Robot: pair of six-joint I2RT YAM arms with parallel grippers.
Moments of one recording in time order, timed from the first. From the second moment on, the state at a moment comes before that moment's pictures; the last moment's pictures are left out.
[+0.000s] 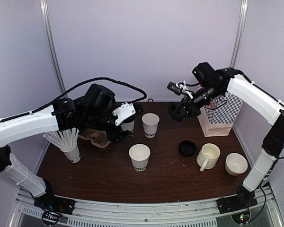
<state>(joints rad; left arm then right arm) -0.98 1.50 1.39 -0.67 -0.10 0.36 0.52 1.71 1.71 -1.16 -0.62 -0.55</state>
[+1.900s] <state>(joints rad) -0.93 1.56 1.18 0.50 0.33 0.44 0.53 1.62 1.59 -0.32 -1.45 0.39</state>
